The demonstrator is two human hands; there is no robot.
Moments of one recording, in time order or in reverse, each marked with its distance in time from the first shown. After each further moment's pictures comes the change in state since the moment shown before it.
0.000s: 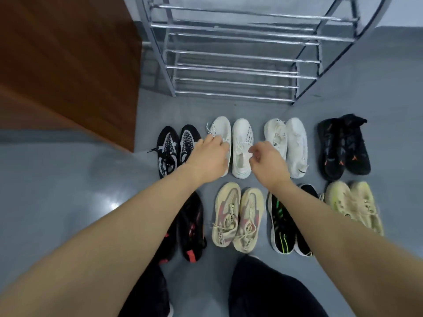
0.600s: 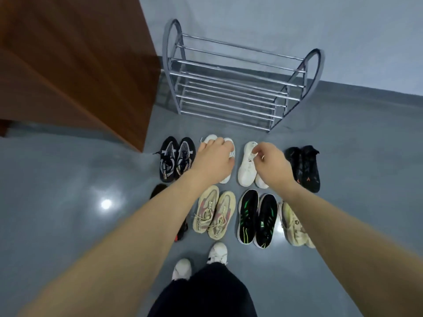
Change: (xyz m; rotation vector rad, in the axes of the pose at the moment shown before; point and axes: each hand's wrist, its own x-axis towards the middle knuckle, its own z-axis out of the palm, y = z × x) left_hand -0.094 0.123 -0.171 -0.243 0.151 -0.193; right_hand -0.080 -0.070 -0.214 -0.059 -0.043 -0.068
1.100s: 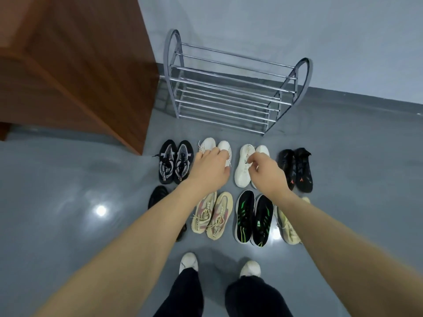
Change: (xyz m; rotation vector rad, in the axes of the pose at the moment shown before) left_hand -0.037 0.004 -0.004 -0.045 -0.029 -0.007; right_hand -0.040 -0.013 -0.005 -0.053 -0.053 0.007
